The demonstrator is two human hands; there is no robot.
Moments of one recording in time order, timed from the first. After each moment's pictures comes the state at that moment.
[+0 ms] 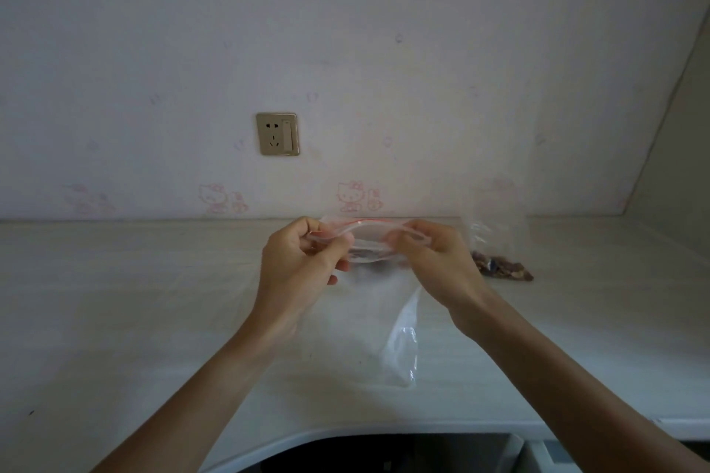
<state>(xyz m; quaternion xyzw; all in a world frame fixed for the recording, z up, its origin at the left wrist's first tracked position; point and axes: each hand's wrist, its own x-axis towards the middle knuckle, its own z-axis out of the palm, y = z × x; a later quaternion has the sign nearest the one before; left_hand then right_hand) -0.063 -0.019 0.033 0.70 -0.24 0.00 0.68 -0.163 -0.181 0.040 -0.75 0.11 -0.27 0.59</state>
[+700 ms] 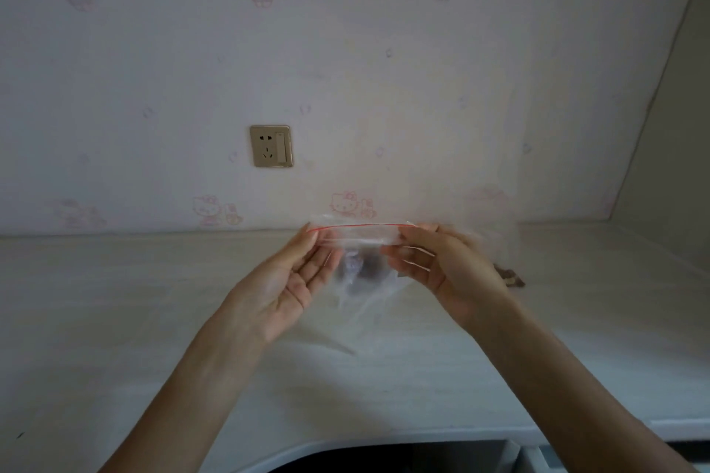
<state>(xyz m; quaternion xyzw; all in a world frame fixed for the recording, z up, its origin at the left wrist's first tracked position) -0.055 -0.008 0.050 0.36 -0.09 -0.34 0.87 -0.167 -0.192 0.052 -0.50 0.12 -0.24 0.82</state>
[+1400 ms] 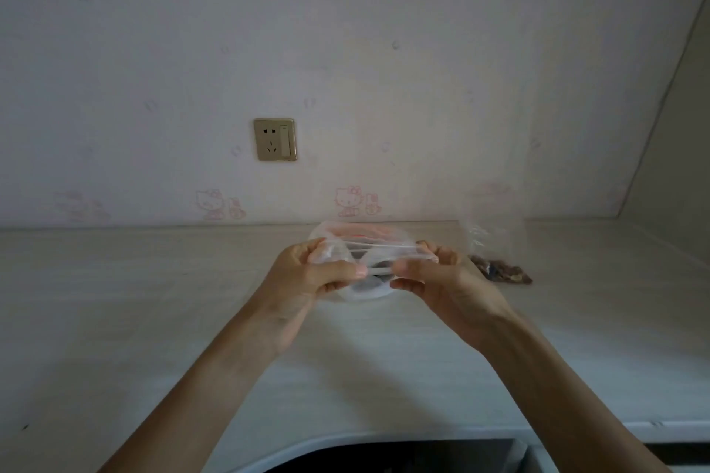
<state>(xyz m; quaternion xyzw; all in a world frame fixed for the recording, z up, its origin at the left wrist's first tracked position) -0.057 -0.010 0.033 0.59 -0.31 -0.24 0.70 -0.175 -0.190 0.029 -0.61 0.01 -0.16 0.78</state>
